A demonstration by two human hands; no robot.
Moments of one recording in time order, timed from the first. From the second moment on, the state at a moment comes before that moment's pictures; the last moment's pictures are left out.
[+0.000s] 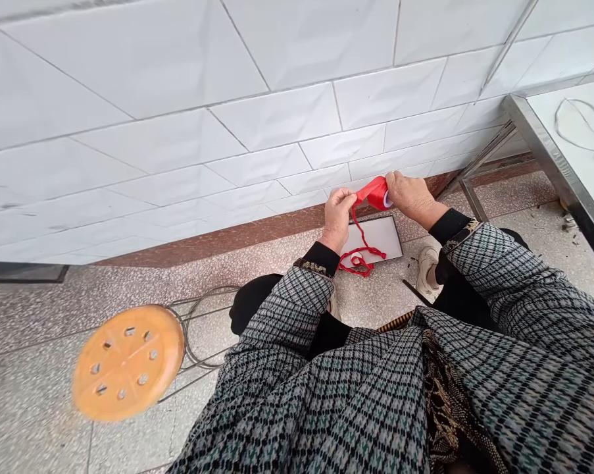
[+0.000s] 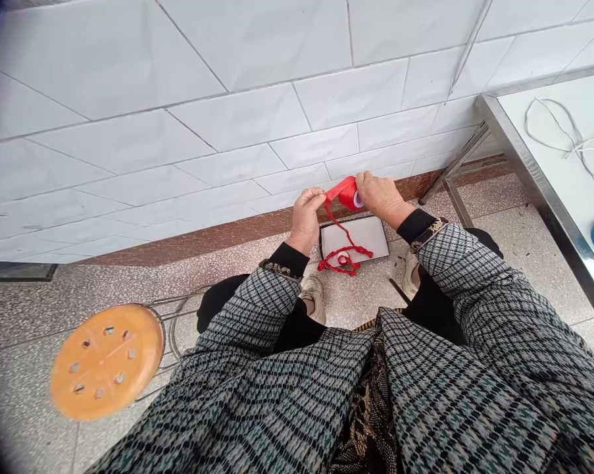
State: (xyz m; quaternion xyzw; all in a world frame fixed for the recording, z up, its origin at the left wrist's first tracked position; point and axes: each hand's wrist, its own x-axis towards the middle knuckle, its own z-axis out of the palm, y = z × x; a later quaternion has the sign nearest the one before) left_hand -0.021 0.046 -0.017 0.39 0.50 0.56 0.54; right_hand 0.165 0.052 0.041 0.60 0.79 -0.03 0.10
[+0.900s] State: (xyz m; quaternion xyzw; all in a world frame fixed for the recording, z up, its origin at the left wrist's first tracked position) left_hand -0.017 0.019 0.002 0.38 0.38 0.44 0.72; right_hand 0.195 0.080 0.037 0.69 0.72 -0.07 0.05
